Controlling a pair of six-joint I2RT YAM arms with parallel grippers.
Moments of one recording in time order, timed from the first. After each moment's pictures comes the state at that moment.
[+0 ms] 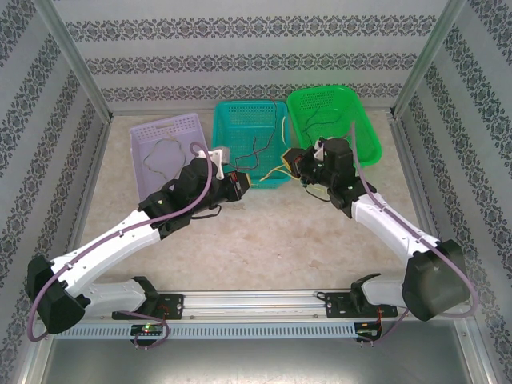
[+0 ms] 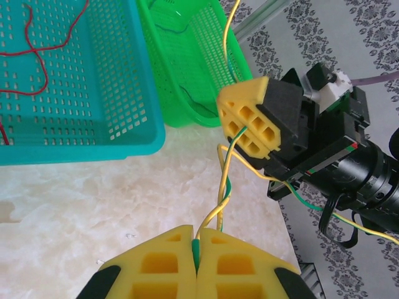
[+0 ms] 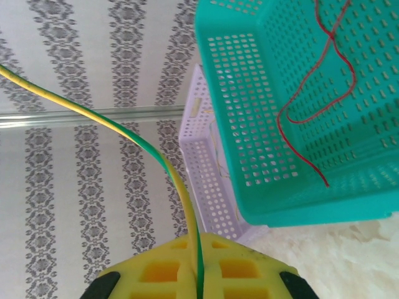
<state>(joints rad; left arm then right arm) -0.76 1.17 1.05 -0.32 0.00 -0.83 0.37 1.29 0.89 0.03 -0.40 1.38</state>
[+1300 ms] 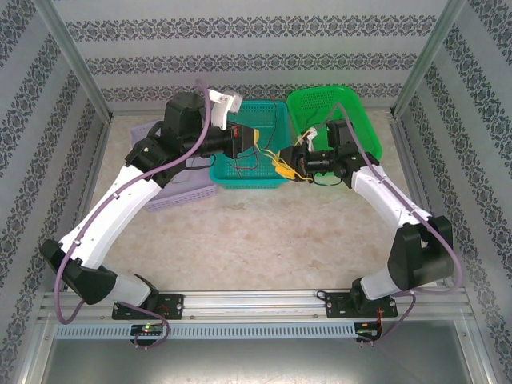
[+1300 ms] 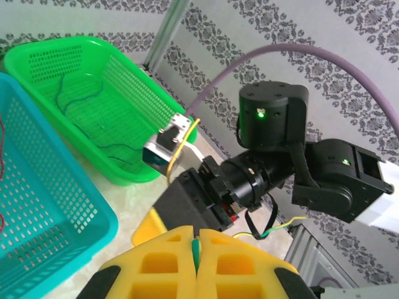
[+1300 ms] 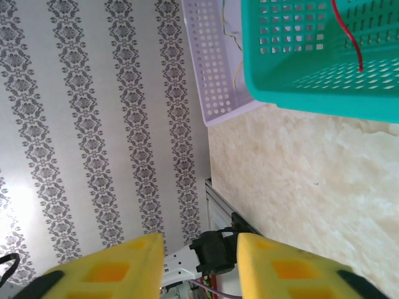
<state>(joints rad) -0.56 1.43 1.66 -0.58 0.41 -0.40 0.24 1.48 1.15 -0.36 -1.04 0.97</state>
